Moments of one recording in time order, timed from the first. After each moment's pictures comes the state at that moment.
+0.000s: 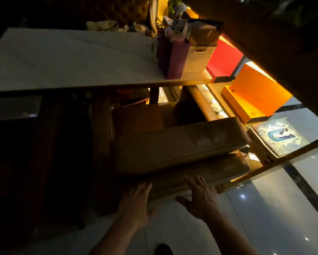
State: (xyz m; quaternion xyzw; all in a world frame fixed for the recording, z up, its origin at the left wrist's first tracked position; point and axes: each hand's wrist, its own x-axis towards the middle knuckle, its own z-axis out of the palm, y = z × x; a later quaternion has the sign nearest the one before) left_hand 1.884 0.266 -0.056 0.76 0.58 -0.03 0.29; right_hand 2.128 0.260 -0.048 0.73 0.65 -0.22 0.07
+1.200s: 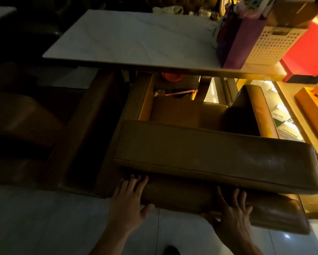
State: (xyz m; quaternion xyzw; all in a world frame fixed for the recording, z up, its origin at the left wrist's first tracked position) left_hand 1.861 0.222 -0.130 0.67 0.74 0.02 0.11; right_hand 2.168 0.264 -0.132 0.69 0.70 -0.15 0.12
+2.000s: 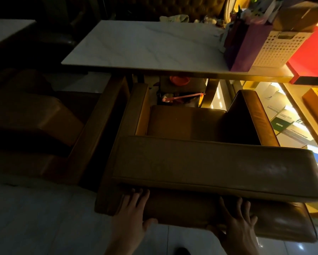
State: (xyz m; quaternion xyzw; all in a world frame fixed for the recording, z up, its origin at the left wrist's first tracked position) left_hand 1.832 0.152 -0.138 0.64 0.75 0.02 0.18; right_hand 2.135 0.208 -0.127 0.67 0.71 -0.15 0.14
